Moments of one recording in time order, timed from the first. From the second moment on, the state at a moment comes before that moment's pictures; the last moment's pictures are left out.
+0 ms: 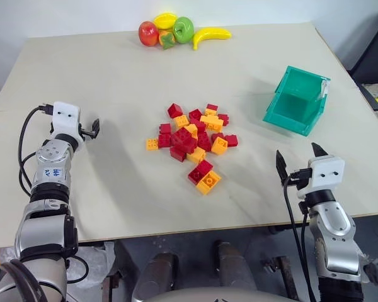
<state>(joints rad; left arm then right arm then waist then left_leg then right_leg) -0.77 0.60 0.17 1.00 -0.01 -0.15 -0.21 0.05 -0.30 -0.24 -0.23 0.08 -0.01 0.25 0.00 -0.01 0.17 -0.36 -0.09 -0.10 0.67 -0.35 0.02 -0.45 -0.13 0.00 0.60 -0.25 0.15</state>
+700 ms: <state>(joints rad) -0.76 0.62 0.14 0.82 -0.26 0.03 -1.12 -0.22 -0.46 0.03 -0.67 0.15 0.74 0.35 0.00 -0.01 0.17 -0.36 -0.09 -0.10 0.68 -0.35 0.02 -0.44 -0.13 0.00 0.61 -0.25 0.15</state>
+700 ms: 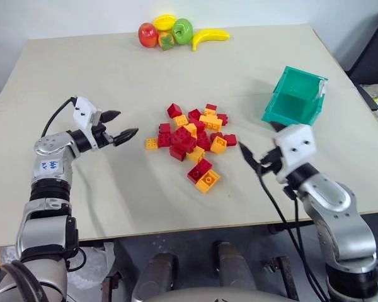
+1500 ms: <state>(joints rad) -0.69 0.64 0.07 0.84 -0.54 -0.21 -1.50 -0.74 0.03 0.37 -0.02 0.12 0.85 0.23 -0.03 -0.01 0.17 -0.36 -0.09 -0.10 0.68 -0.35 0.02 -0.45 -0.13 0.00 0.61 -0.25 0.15</state>
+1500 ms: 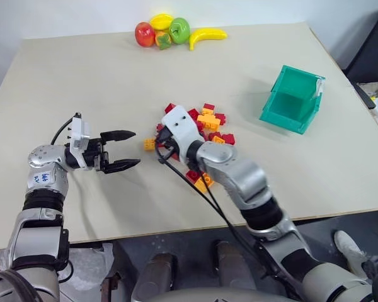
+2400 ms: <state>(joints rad) -0.71 0.56 0.11 0.85 -0.44 -0.22 -1.50 -0.49 -0.59 -0.05 -0.44 0.29 0.85 0.63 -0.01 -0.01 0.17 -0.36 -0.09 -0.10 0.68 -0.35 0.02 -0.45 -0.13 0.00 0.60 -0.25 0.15</state>
